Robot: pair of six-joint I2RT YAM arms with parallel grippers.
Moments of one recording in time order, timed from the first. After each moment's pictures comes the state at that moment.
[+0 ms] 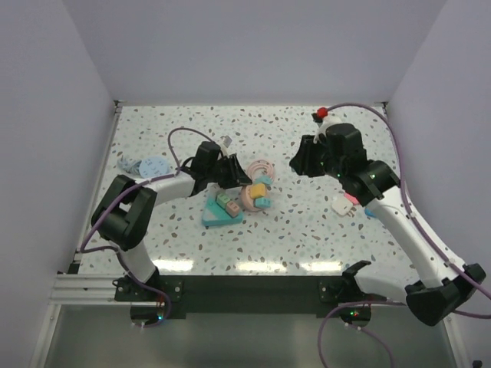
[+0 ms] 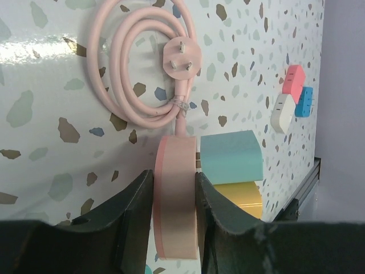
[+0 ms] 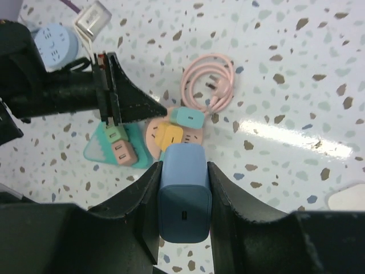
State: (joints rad) left arm -0.50 1.75 0.96 0.13 0.38 -0.75; right arm 0.51 1.16 1.26 -0.70 0.00 0.37
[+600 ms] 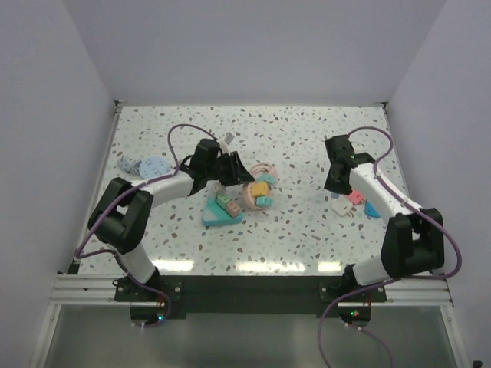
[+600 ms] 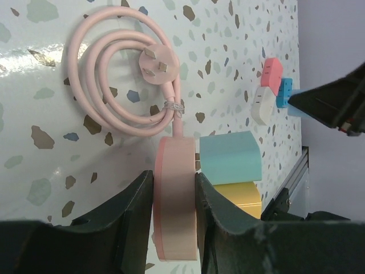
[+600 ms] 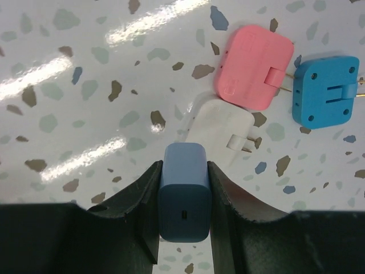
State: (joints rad) left arm -0.50 1.72 0.97 0.13 0.42 -0.74; right arm 0.22 1.44 1.06 -0.79 0.36 0.52
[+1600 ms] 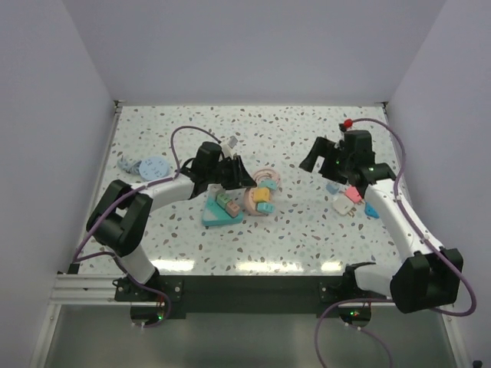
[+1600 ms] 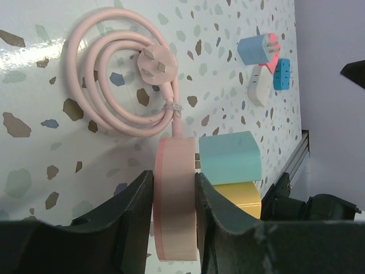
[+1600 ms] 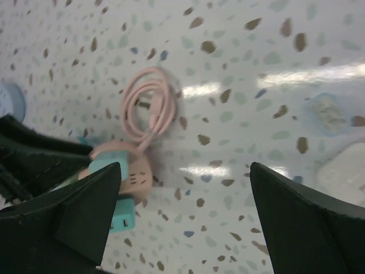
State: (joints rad) left arm -0.53 1.69 0.94 0.14 0.46 -0.72; right arm 0.14 1.21 1.04 -0.56 -0.11 0.51
